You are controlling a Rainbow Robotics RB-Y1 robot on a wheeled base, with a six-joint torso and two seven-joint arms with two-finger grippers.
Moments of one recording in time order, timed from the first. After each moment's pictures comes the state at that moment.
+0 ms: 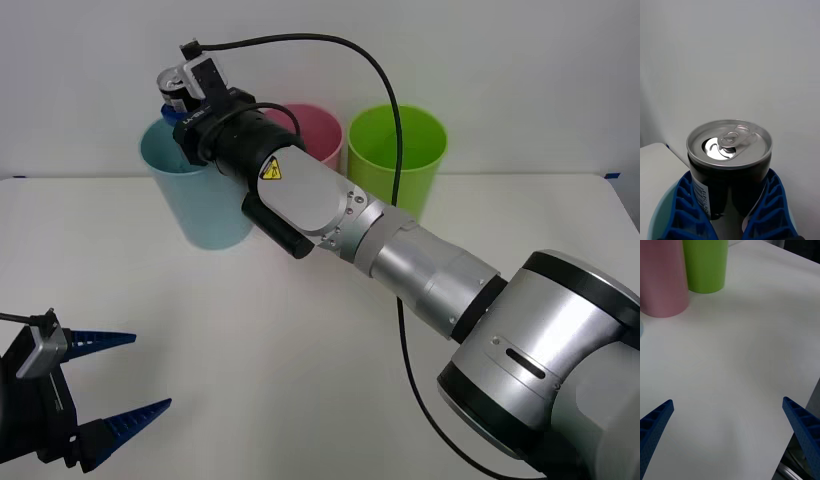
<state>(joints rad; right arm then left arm) -1.11 0.02 0.62 -0.79 1.67 0.00 -0.59 0.49 0.67 0.29 -2.16 -1.51 -1.09 0.50</state>
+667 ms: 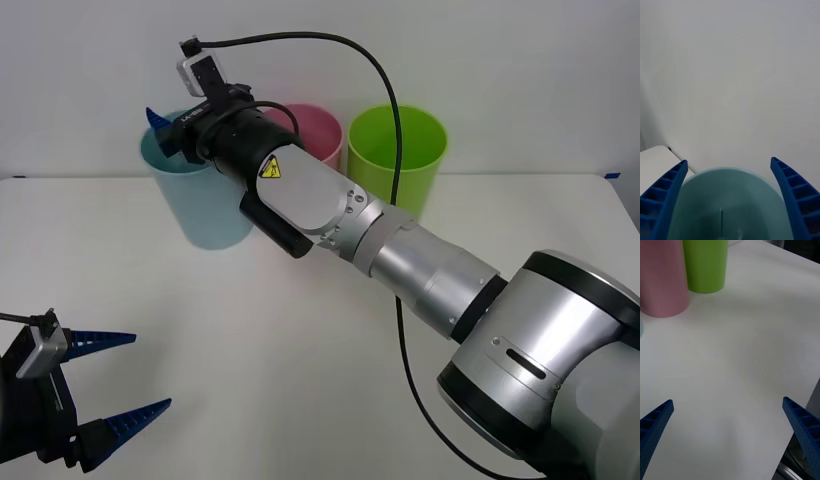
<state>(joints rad) -1.11 0.02 0.62 -0.80 1.66 0.00 -0.59 0.49 0.67 0.29 -2.16 -1.51 -1.09 0.50</state>
